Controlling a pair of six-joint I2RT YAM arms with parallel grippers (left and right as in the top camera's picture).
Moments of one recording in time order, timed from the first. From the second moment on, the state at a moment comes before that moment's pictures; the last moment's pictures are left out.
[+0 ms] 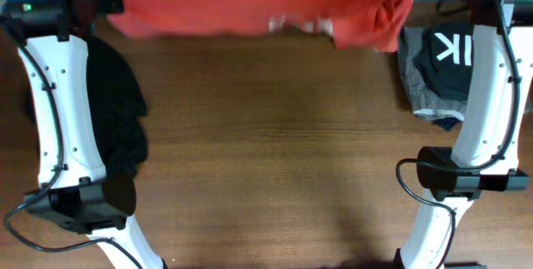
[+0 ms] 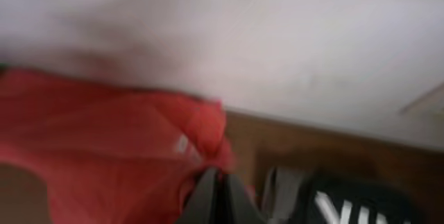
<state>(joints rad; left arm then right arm) 0.09 2.03 2.44 -1.14 -0.01 0.07 -0.05 2.15 2.88 -1.35 -0.16 -0.18</state>
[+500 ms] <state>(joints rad) 0.10 2.04 2.45 -1.56 -0.02 0.10 -0.05 2.15 2.88 -1.69 -0.18 -0.20</state>
